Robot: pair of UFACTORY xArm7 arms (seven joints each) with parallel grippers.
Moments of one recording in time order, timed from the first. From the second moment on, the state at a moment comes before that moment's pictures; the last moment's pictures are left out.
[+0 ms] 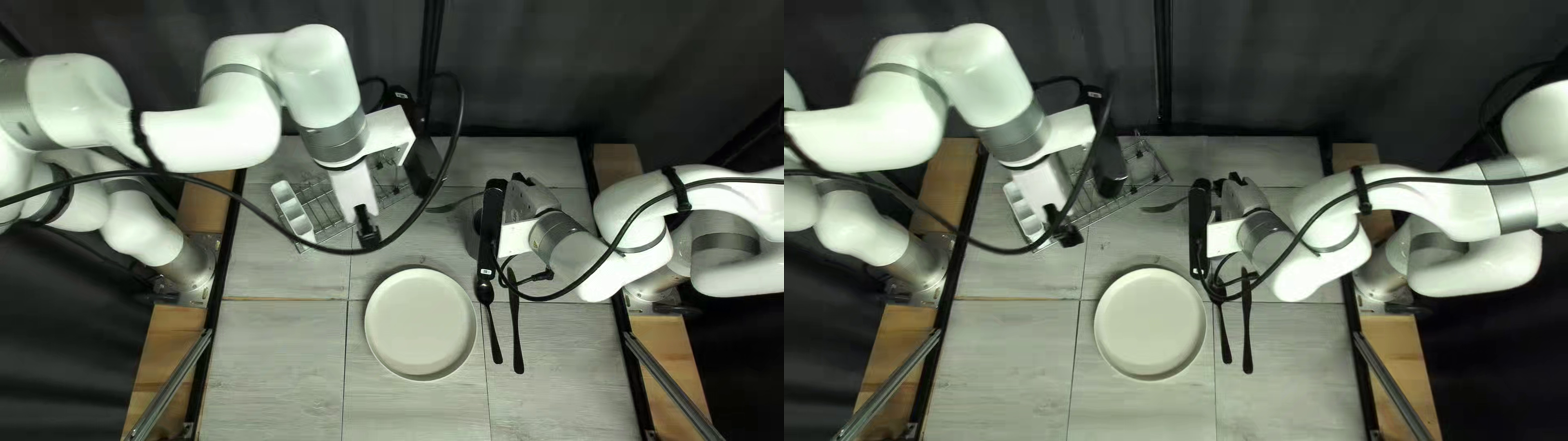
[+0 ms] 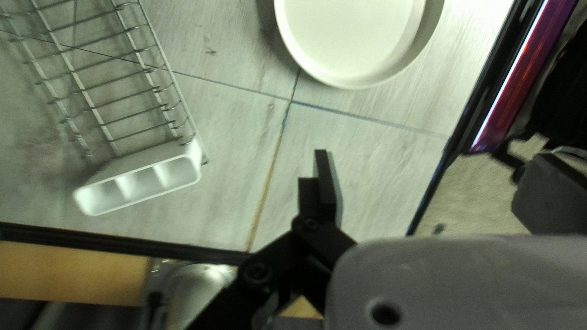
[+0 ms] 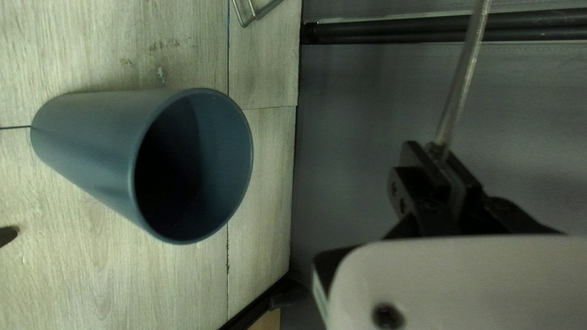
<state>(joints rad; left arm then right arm) 0.74 -0.34 -0.50 1.19 -0.43 1.33 -0.21 -0.30 -0.40 0.52 0.62 -0.97 1.06 0.54</state>
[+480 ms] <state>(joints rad) 0.77 -0.18 -0.50 1.21 -0.43 1.24 -0.21 -0.30 -0.40 0.52 0.62 -0.97 1.06 0.54</state>
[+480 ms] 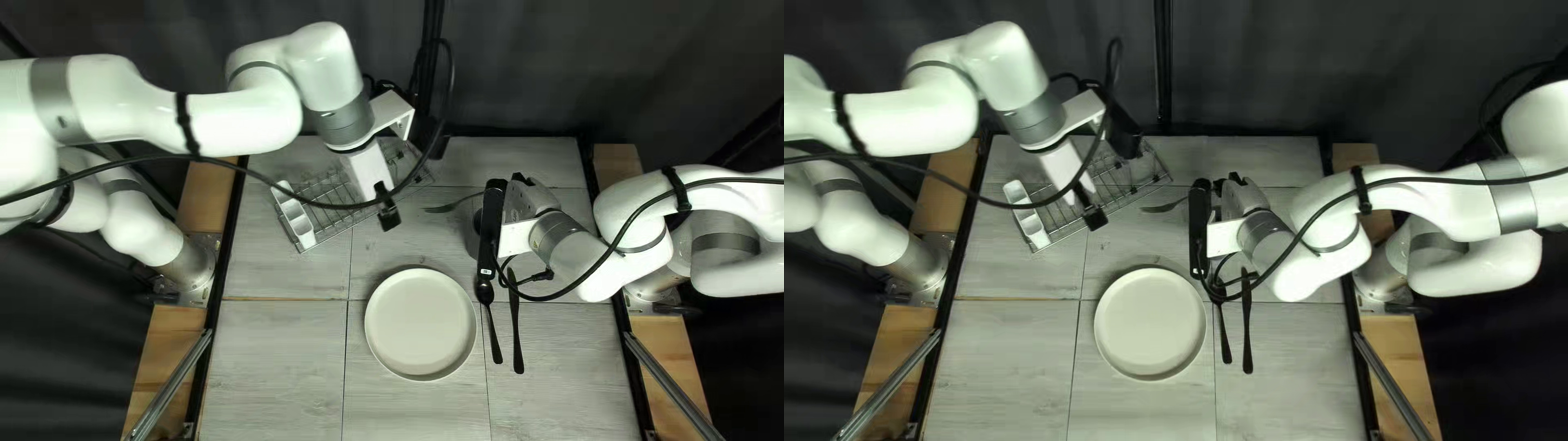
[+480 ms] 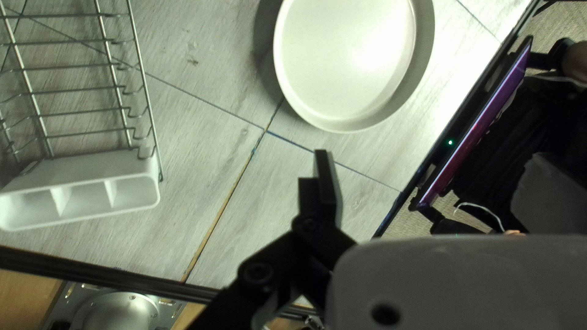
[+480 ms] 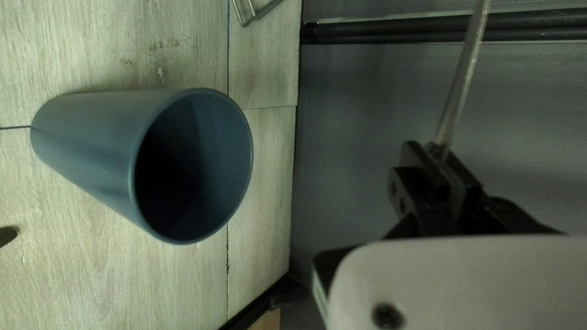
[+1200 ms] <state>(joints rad) 0.79 -0.06 -0.48 1.23 -0.49 1.15 -0.16 -0.30 -0.40 0.52 0.62 -0.97 1.06 0.54</state>
